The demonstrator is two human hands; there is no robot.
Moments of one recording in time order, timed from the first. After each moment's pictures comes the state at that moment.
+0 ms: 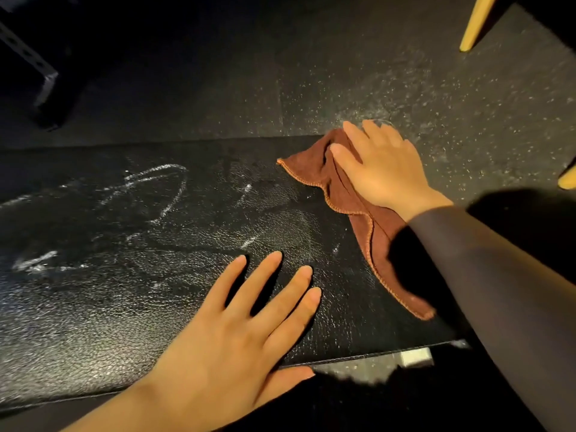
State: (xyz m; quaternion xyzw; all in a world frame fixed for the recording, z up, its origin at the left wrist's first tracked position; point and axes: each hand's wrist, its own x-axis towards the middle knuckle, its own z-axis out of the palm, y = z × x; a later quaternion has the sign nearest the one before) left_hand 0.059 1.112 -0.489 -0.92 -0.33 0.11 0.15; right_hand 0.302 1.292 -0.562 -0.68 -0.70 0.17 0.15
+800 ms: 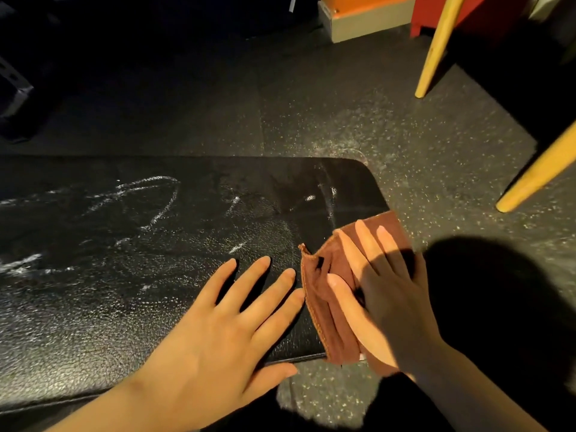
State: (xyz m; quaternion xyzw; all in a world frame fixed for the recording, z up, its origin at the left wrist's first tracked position) left_hand 0.057 1.115 -0.492 -0.93 -0.32 0.09 0.15; right_hand 0.290 1.119 -0.553 -0.69 -0.70 0.11 0.14
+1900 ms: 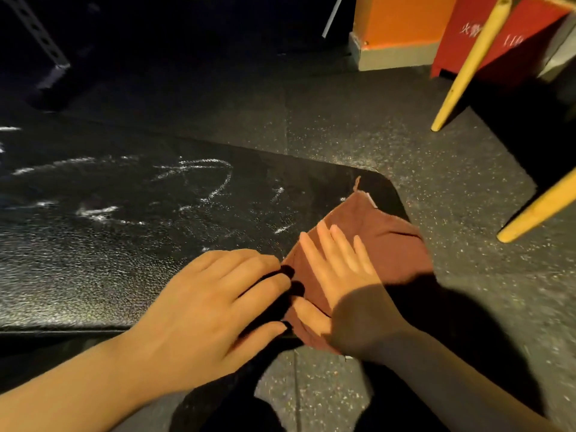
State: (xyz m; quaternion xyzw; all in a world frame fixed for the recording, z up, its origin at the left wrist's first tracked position) left_hand 0.012 1.097 -0.458 -0.93 -0.35 -0.10 0.08; right_hand 0.233 1.117 -0.534 -0.51 -0.84 0.14 0.12
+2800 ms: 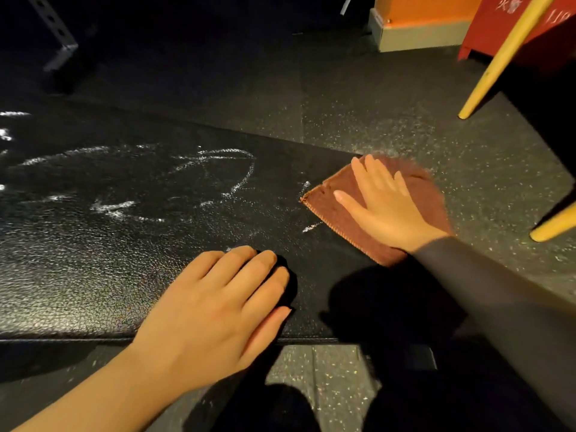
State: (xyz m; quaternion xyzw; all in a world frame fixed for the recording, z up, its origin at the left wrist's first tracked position) left_hand -0.008 1.102 -0.475 -0.89 -0.40 -0.09 0.17; right_hand 0.248 1.243 -0.528 -0.62 -0.76 0.18 0.09
